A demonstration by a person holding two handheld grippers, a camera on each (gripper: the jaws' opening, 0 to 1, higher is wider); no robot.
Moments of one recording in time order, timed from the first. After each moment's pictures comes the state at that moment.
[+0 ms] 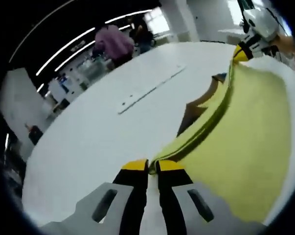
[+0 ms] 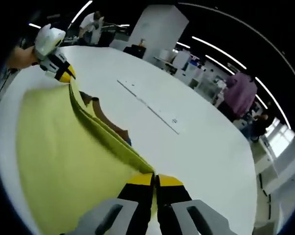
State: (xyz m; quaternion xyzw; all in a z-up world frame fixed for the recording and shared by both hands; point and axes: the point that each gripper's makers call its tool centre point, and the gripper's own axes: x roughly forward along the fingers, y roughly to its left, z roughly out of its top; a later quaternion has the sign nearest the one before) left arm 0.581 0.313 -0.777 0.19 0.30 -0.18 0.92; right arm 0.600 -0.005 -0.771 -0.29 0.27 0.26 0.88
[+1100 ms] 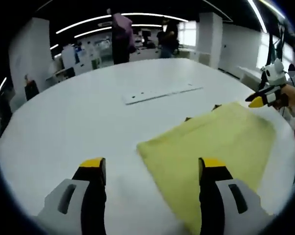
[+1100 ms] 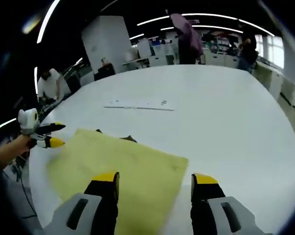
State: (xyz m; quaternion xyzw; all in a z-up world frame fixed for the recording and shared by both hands) left arm 0.544 0.321 -0.760 0.06 0.32 -0.18 0.93; right arm 0.552 -0.017 -0.762 0.01 0.38 0.25 0.89
